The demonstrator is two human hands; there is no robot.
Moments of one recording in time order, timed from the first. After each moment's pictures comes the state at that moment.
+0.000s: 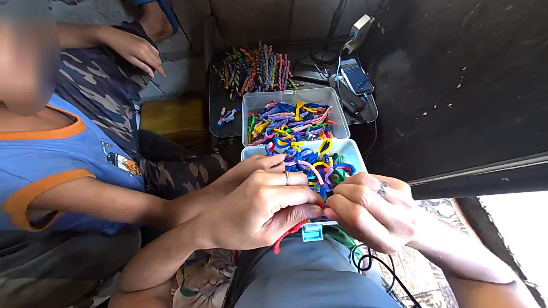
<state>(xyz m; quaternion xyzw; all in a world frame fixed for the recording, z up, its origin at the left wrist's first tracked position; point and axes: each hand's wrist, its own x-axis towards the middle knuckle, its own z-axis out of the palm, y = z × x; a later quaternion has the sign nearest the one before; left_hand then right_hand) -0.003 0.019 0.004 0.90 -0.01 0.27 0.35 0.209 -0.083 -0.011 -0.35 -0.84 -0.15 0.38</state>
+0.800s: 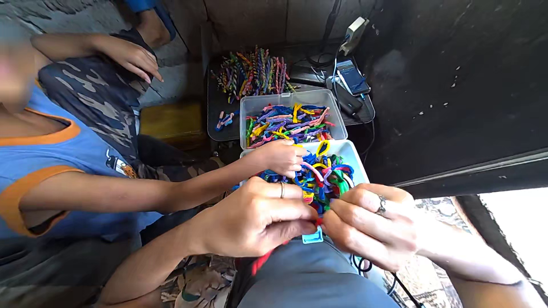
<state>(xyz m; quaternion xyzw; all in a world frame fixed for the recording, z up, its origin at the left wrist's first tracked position) -0.007 0.018 0.006 0.89 -0.05 0.27 0.37 0.210 -0.091 -0.005 -0.32 -0.86 -0.17 0.35</state>
